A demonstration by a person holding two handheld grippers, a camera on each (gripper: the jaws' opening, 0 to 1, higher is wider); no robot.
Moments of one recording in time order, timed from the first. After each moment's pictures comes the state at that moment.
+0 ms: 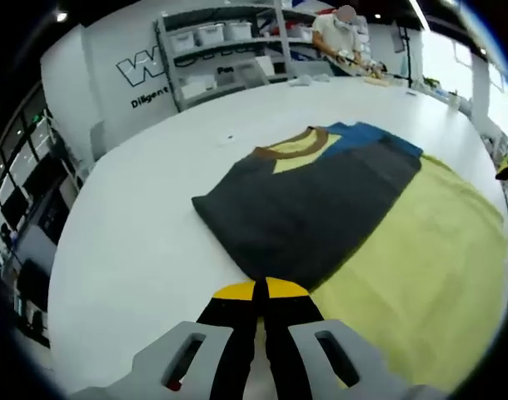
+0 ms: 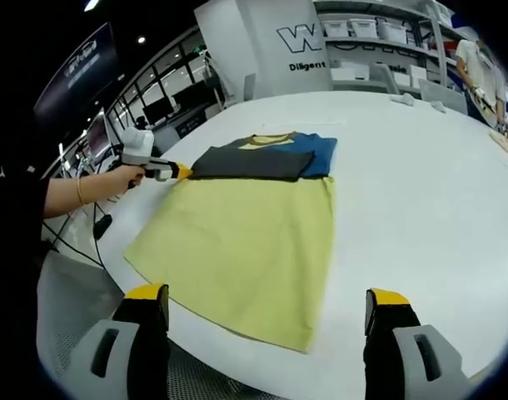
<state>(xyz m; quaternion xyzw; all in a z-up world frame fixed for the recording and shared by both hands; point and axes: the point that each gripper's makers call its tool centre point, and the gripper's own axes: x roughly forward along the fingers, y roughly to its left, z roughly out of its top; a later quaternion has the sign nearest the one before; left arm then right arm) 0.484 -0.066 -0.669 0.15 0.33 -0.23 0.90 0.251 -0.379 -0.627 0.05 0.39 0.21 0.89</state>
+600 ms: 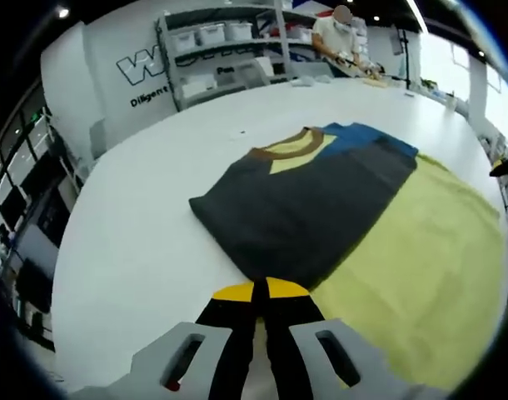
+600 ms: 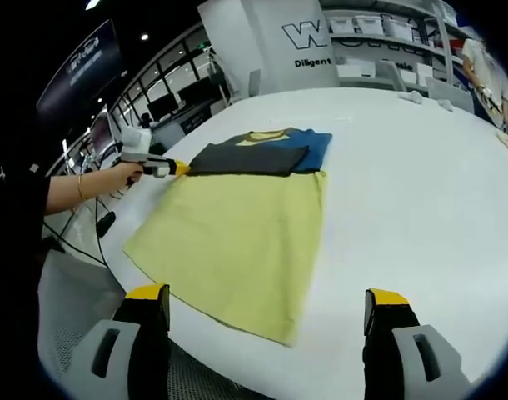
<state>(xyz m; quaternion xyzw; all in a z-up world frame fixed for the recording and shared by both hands) 0.477 -0.040 -0.665 0.13 0.34 -0.22 0.91 0.254 -0.367 -0.632 0.05 0.40 0.22 0.89</state>
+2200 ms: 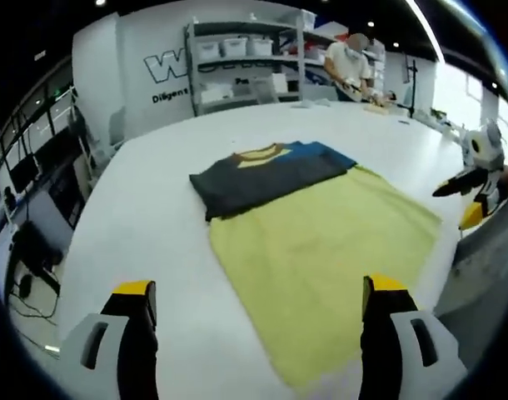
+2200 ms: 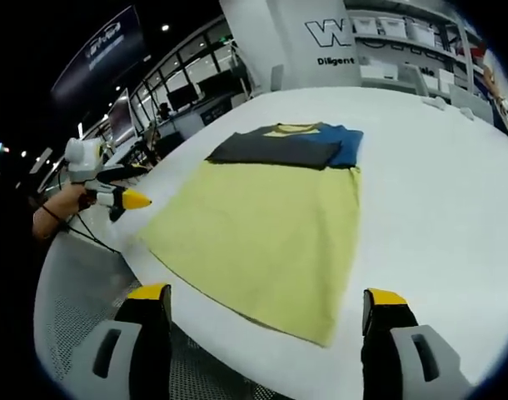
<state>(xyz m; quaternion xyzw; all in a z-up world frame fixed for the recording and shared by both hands) 0.311 -0.040 -0.618 0.09 0.33 -0.20 0.92 0.238 -0.334 -0.639 0.03 0.41 0.27 0.87</state>
